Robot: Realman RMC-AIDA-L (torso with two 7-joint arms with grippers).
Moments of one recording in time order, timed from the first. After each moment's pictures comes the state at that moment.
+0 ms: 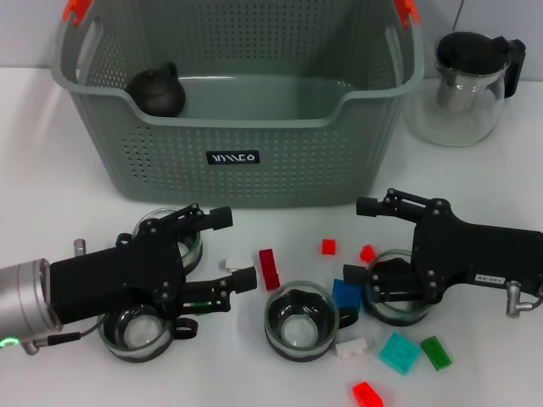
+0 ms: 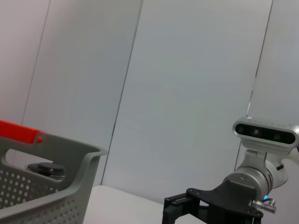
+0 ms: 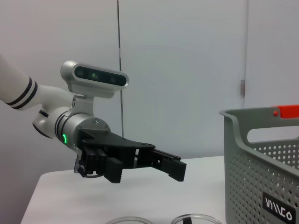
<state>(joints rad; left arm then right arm) -0.42 -2.13 0.47 0.50 2.01 1.83 -1.06 0.55 2.09 -0.63 -0.46 -1.98 -1.68 0.93</state>
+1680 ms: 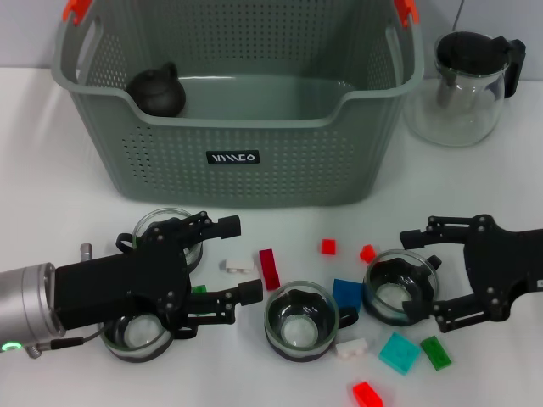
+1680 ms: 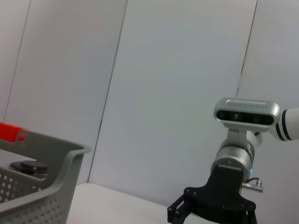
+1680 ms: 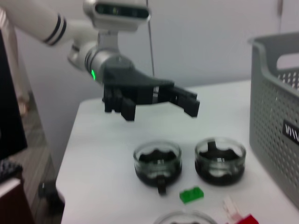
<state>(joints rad) -0.43 -2.13 0.49 0.50 2.01 1.84 -1.06 0.56 2.06 -0.65 -0.75 -2.20 -1.82 1.20</state>
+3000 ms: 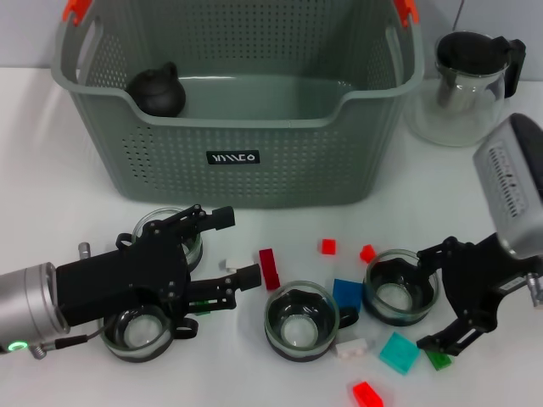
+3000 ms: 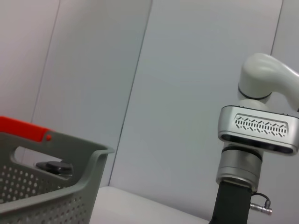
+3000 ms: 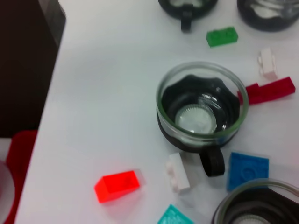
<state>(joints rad) -0.42 -2.14 0.46 0.49 2.00 1.80 -1.06 0.62 2.10 -1.21 -1.13 -2.49 -1.68 1.59</state>
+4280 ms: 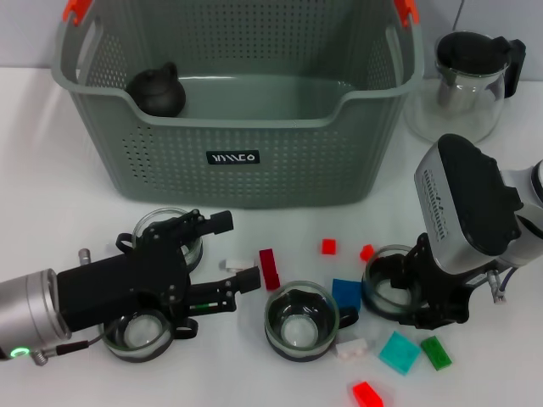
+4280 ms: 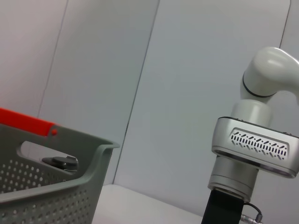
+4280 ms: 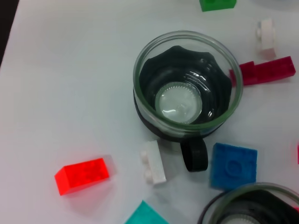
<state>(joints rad) -0.41 -2.14 0.45 0.47 2.00 1.79 -1.05 0.64 2.10 -1.45 -1.13 -2.53 -1.51 1.72</state>
